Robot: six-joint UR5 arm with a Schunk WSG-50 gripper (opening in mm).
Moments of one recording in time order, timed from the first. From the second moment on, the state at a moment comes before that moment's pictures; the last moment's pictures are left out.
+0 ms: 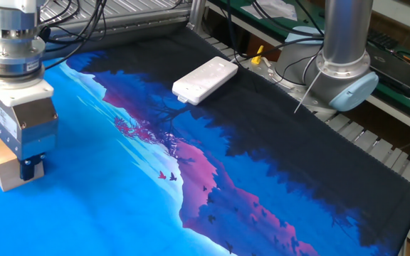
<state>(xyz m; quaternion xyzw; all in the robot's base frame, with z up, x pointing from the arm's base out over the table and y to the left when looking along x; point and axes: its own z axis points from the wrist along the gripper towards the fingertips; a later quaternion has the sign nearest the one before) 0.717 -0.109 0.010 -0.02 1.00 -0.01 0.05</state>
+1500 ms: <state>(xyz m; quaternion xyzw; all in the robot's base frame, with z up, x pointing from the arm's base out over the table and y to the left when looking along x) 0.718 -0.129 0.013 -0.04 1.00 -0.05 0.05</state>
